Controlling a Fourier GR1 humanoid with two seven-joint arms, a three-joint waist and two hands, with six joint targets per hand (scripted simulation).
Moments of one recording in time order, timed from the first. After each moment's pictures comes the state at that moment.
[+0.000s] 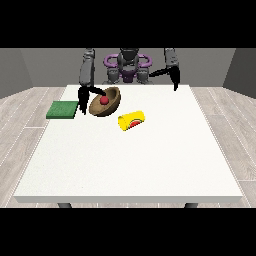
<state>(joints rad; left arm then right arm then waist) -0.41 0.08 -0.03 -1.26 -0.13 0.11 -0.23 -0.44 -0.12 -0.32 -0.84 -0.16 0.03 -0.40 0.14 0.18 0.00</state>
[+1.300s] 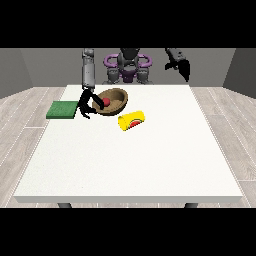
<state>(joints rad) -0.43 0.12 -0.01 -1.32 -0.08 0.01 -0.20 -0.49 -0.21 -0.22 -0.62 0.07 -0.43 -0.32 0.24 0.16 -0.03</state>
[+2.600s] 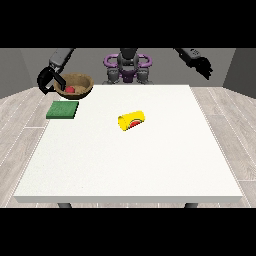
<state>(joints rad) -0.33 0.33 0.27 -1.16 0.10 -0.13 -0.29 -0.52 -0.51 -0.25 -0.74 0.06 -0.15 0.12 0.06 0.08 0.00</state>
